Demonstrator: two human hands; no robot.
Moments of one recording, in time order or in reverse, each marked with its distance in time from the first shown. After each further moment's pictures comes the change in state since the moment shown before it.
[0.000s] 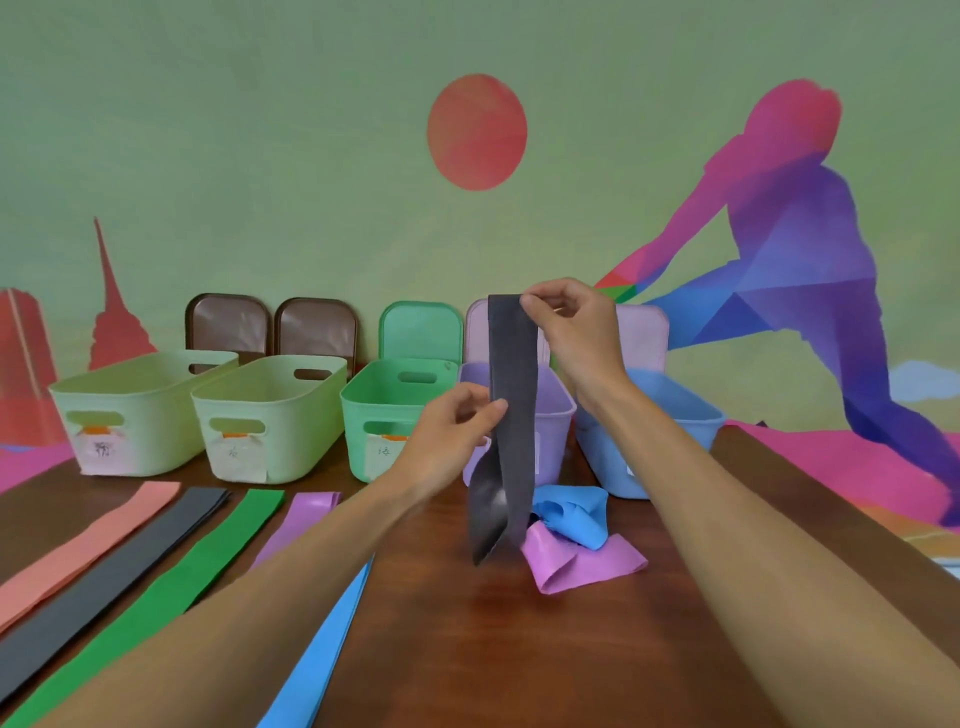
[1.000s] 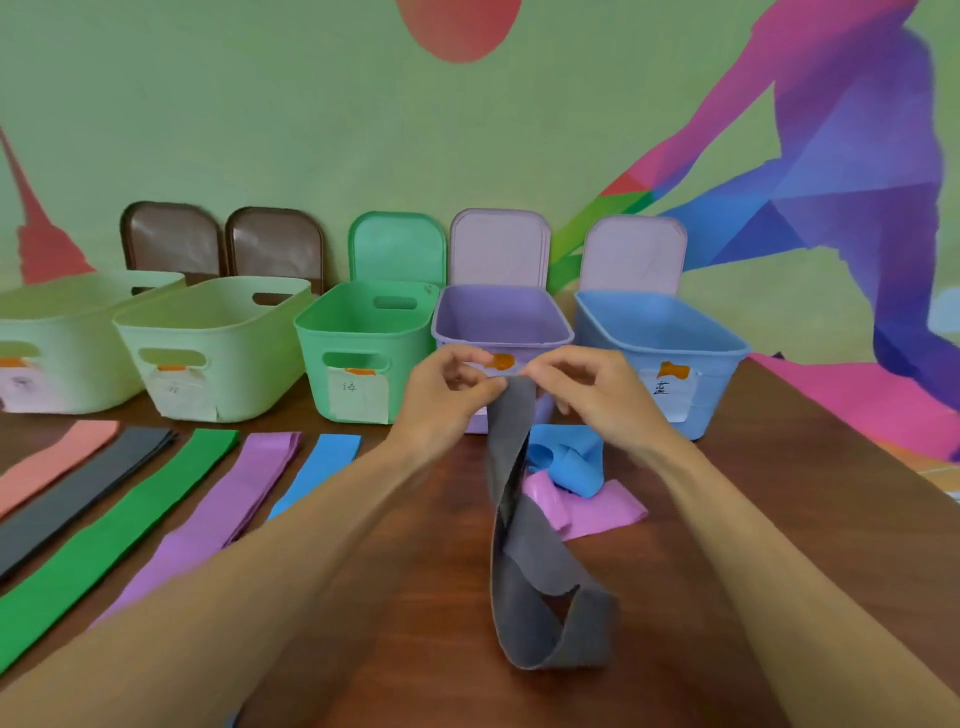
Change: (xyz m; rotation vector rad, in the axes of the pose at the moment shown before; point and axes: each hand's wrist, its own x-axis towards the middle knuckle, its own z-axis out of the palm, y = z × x) left_hand 0.020 -0.061 0.035 -0.042 0.112 -0.064; right_hand -0.062 0.105 -0.047 -0.062 -0.462 0.138
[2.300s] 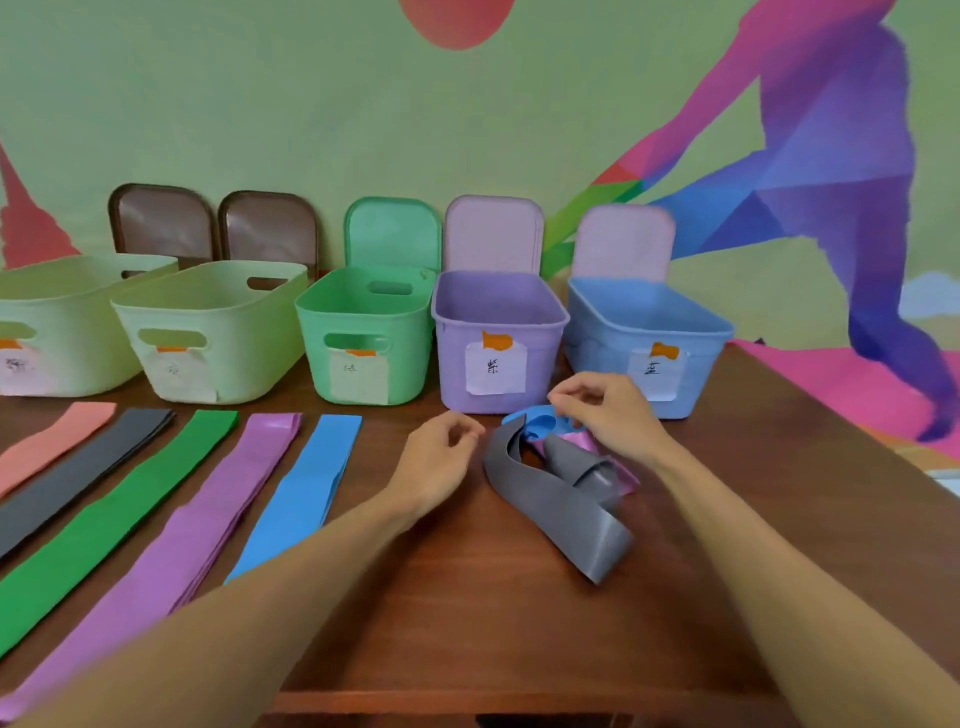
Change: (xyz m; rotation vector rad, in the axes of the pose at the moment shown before) left_hand -0.040 -0.057 -0.007 0.439 -0.120 -0.160; right_hand -0.019 0.056 -0.006 -0.250 0.075 0.249
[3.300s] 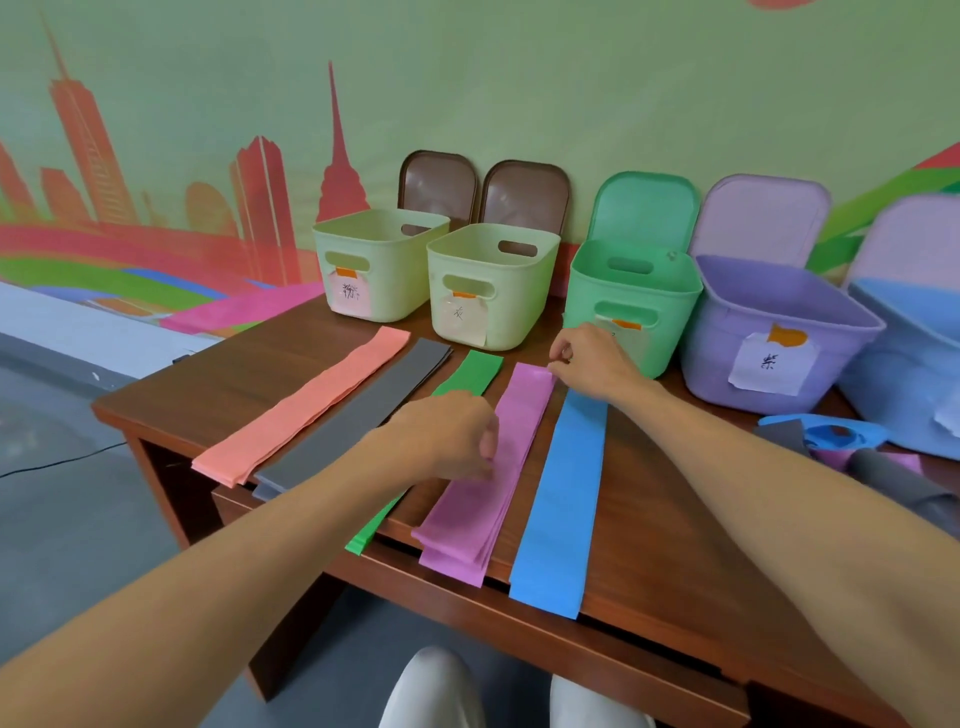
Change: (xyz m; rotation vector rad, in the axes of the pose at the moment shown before) left_hand -0.106 -0.055 -0.229 0.762 -0.347 -0.103; right_hand 0.052 -0.152 0.246 -0.516 -0.277 -0.335
